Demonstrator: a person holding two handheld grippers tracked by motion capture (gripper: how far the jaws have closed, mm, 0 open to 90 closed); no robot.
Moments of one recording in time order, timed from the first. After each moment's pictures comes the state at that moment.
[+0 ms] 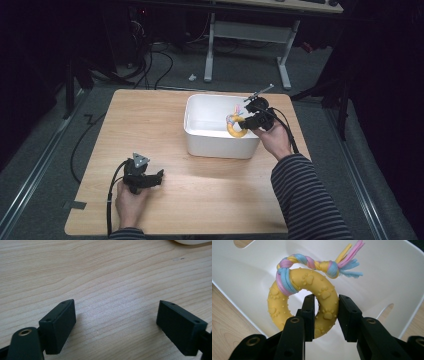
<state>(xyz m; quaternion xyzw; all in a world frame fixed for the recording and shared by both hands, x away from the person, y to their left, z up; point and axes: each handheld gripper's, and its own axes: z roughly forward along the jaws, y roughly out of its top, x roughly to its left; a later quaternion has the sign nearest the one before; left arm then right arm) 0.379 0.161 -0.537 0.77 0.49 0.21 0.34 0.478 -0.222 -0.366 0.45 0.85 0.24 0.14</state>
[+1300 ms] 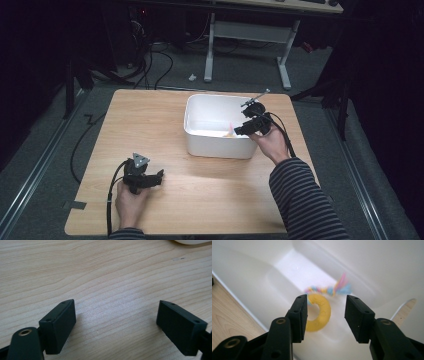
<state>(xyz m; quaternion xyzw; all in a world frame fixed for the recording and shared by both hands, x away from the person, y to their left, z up) 0.379 0.161 -0.537 0.77 0.49 0.21 0.34 0.473 -0.219 -0.379 0.45 0.85 0.24 0.12</state>
